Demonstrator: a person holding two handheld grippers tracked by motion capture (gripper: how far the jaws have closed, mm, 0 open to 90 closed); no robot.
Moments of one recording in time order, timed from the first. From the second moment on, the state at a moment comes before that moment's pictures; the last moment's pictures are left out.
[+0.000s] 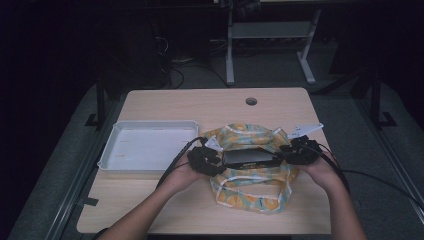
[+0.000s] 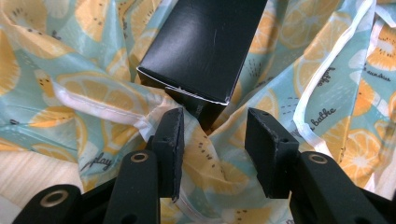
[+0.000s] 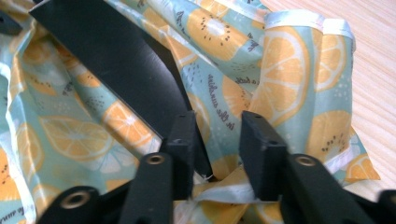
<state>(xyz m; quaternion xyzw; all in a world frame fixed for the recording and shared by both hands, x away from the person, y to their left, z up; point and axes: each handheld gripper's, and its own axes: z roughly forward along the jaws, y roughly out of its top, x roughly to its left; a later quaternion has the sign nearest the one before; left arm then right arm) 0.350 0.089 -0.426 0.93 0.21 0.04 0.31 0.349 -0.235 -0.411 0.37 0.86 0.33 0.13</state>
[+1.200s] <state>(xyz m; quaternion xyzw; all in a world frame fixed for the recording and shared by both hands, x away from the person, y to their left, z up) 0.346 0.080 -0.443 0.95 0.18 0.04 0.25 0.373 -0.246 -0.427 0.45 0.81 0.33 0.17</state>
